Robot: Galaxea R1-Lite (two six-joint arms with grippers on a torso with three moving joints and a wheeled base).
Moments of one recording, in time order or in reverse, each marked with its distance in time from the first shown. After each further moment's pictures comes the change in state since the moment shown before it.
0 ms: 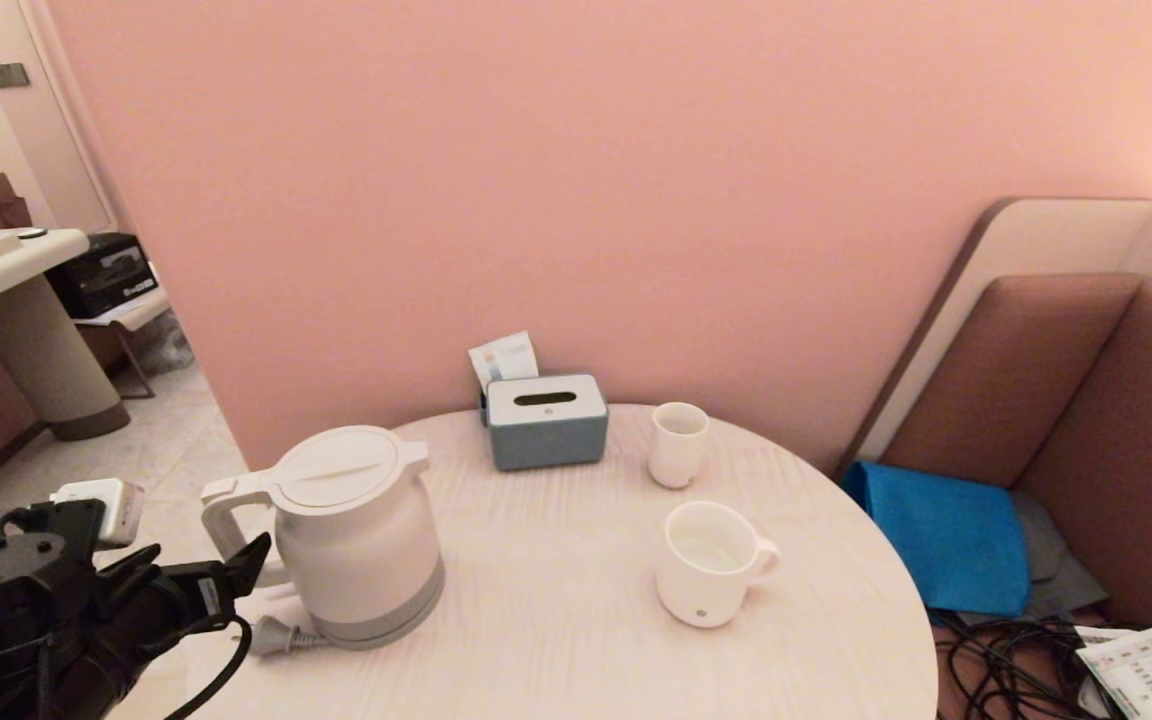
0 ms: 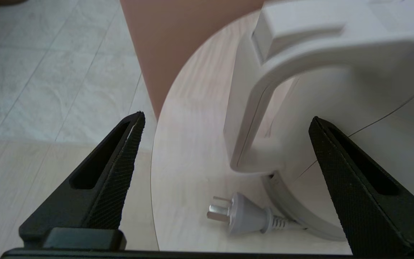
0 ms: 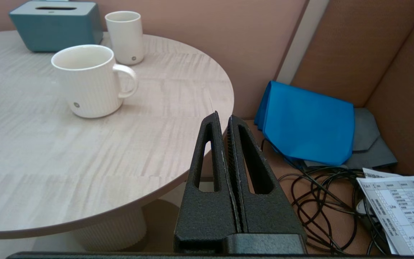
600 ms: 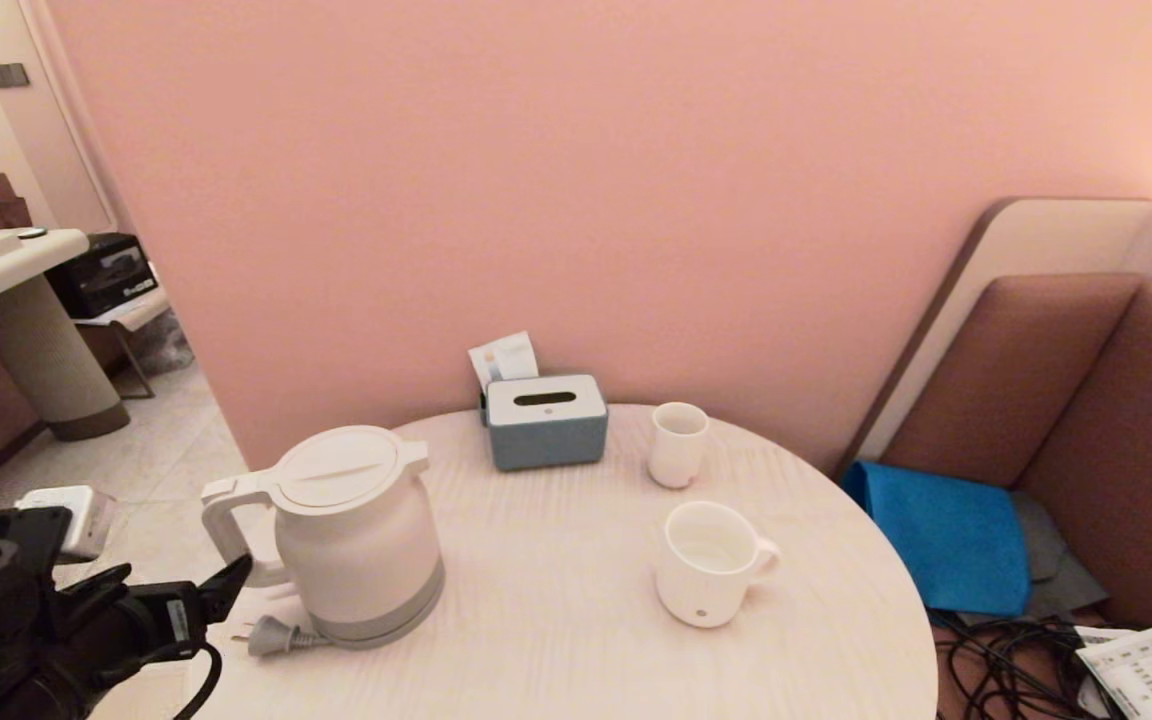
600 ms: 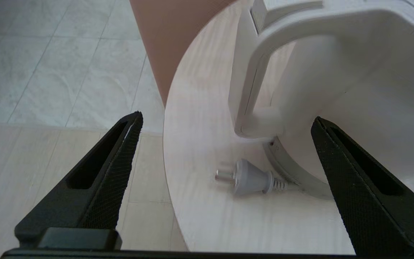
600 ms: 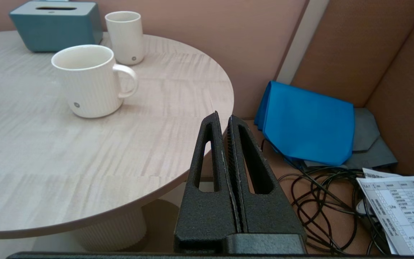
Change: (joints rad) left arm -0.001 -0.277 -0.062 0.418 -0.003 0.019; right arm 0.000 0.000 0.000 0.000 0.000 0.000
